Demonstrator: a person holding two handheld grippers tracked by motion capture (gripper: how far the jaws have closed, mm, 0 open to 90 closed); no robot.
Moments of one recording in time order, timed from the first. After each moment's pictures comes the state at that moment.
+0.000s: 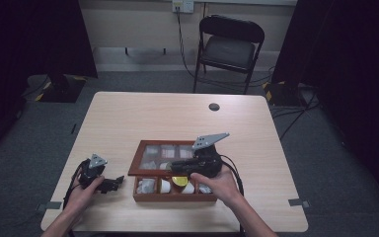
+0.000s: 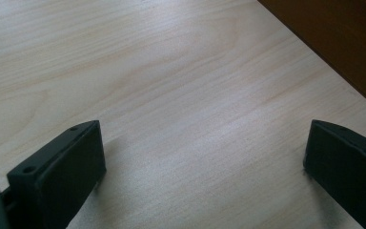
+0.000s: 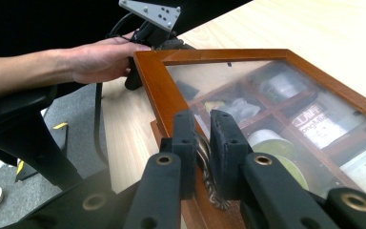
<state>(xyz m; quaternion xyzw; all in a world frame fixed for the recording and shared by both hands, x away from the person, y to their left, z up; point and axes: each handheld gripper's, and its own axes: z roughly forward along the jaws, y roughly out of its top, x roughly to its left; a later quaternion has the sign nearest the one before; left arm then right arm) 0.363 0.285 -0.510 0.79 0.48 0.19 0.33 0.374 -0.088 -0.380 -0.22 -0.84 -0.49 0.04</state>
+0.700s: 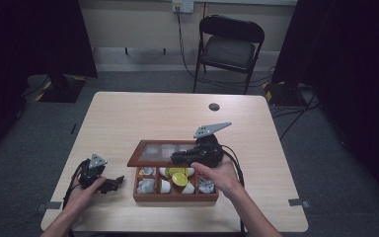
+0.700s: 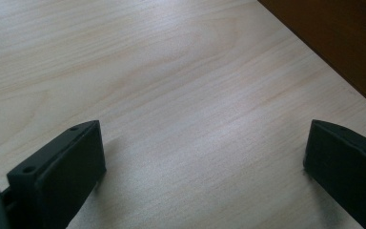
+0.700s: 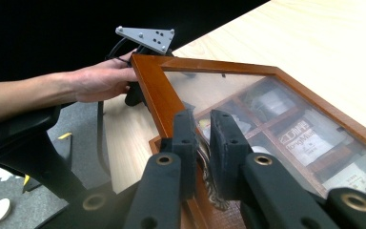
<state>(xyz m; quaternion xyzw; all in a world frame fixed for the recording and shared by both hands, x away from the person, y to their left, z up) 0.363 0.284 -0.510 0.79 0.48 0.19 0.33 0.390 -0.088 -0.360 -0.24 -0.83 -0.50 0.05</state>
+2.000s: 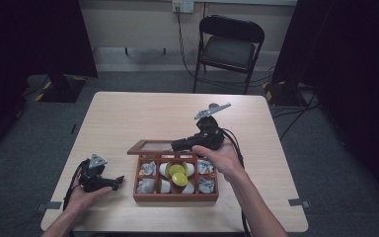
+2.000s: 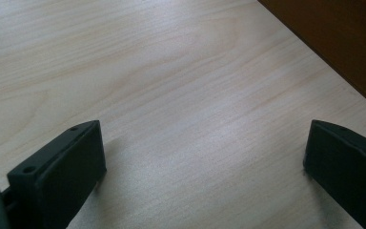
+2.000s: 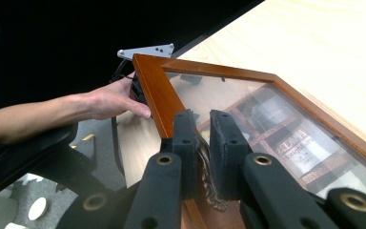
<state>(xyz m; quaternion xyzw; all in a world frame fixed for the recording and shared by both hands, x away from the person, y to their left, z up) 0.363 0.284 -0.511 0.79 0.49 0.19 0.34 0.425 -0.088 -0.337 -0.26 -0.83 -0.48 0.11</state>
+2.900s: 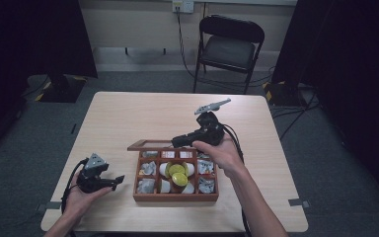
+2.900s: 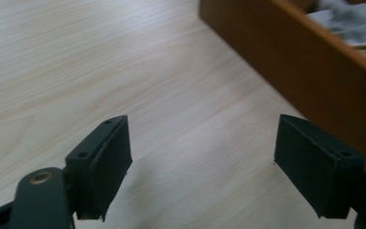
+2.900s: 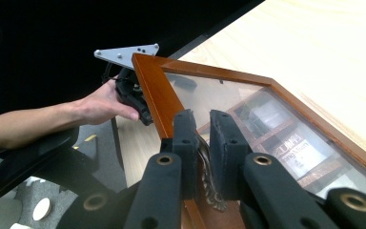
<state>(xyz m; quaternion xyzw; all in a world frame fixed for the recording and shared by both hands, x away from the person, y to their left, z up) 0.350 0.279 -0.483 0.80 0.44 0.16 0.37 0.434 -0.088 -0.330 -0.27 -0.83 -0.48 0.11</state>
